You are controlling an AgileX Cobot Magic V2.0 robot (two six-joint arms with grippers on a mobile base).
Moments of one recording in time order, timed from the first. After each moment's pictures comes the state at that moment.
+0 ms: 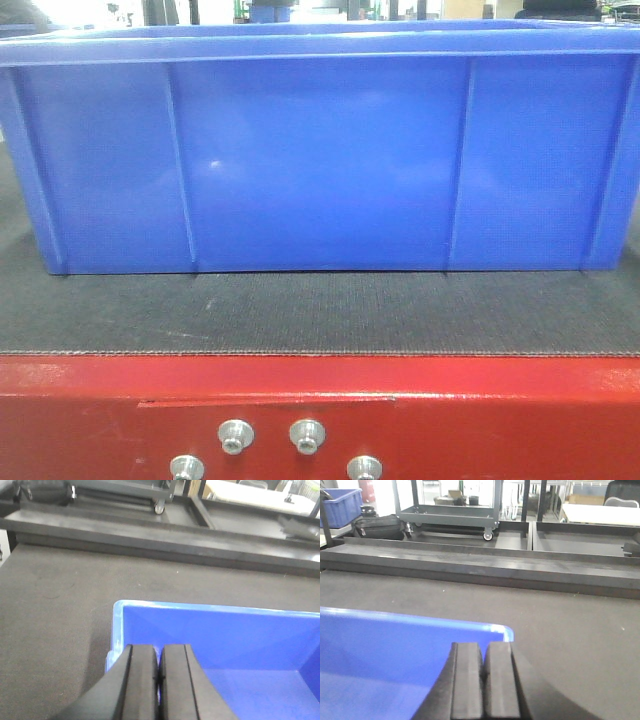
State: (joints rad) left arm -0.16 1.21 -1.27 0.12 0.34 -0.28; right arm 0.18 1.17 -1.17 -0.02 0.20 0.03
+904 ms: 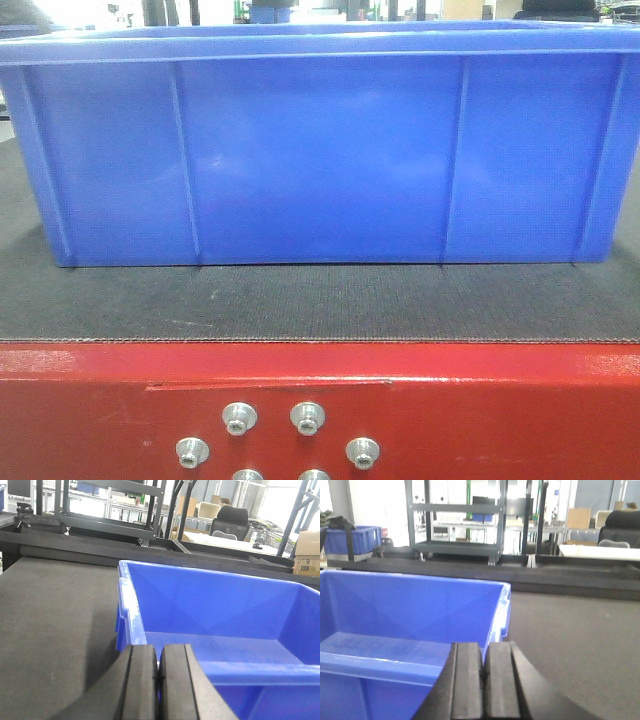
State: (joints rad) left arm -0.16 0.59 -0.37 0.12 -0.14 -0.28; right arm 0.18 0.44 -0.36 -0.02 -0.05 0.03
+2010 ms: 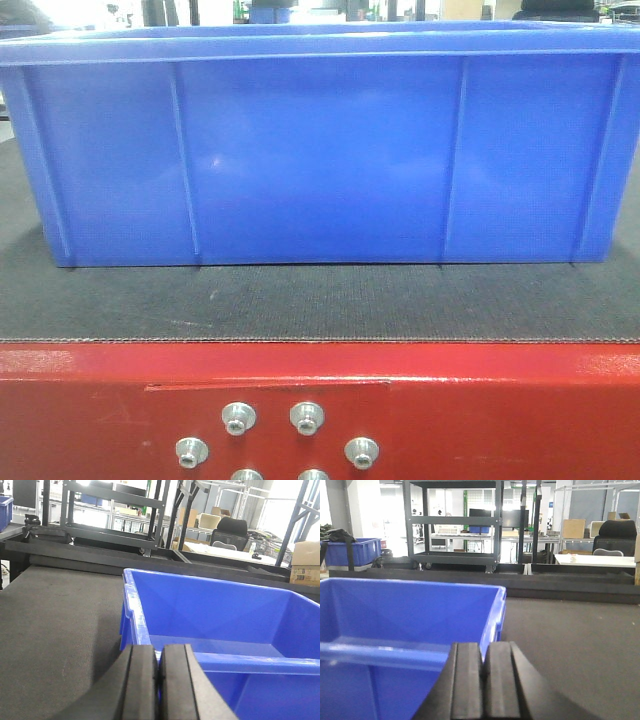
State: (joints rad) left arm -0.16 0.37 -0.37 0.12 0.04 -0.28; right arm 0.18 0.24 -0.30 -0.01 0.06 0.03
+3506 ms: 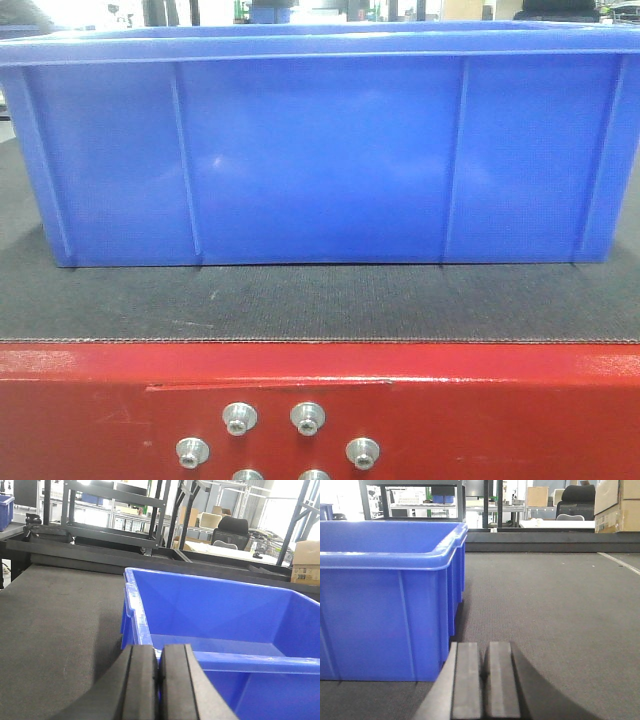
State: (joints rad) left arm -0.16 0.37 -0.37 0.12 0.05 -0.28; right arm 0.05 0.01 0.00 0.00 0.08 0.03
